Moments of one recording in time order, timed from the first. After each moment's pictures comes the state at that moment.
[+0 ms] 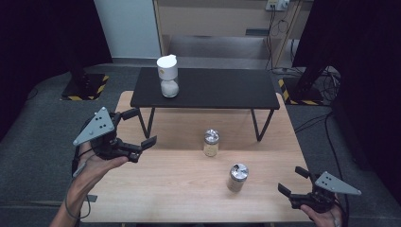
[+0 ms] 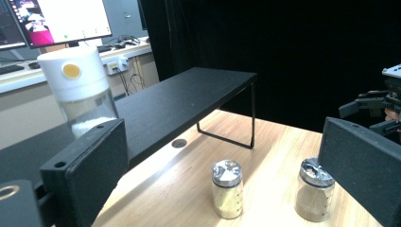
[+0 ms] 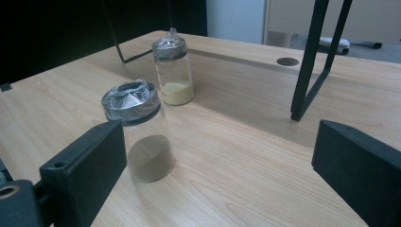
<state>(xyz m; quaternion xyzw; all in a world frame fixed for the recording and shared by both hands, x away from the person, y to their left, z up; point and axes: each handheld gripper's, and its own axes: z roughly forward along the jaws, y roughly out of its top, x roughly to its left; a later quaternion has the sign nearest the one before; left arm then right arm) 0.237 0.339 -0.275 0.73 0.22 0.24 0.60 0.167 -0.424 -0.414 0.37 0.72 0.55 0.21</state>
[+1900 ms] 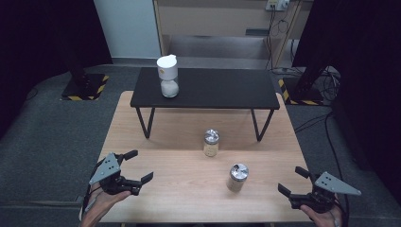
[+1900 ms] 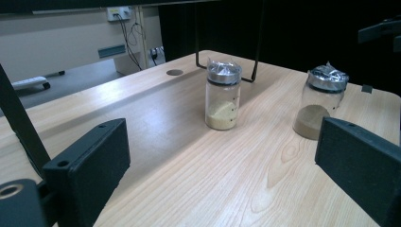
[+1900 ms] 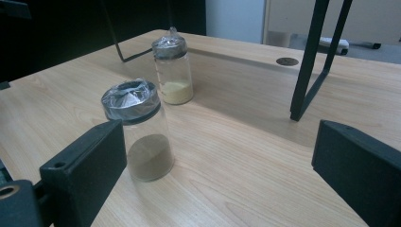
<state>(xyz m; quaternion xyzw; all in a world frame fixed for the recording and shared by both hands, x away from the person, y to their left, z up) 0.208 0.360 -0.408 0.74 0.28 0.21 0.57 0.167 -0.424 -0.413 0.37 0.72 0.55 0.21</state>
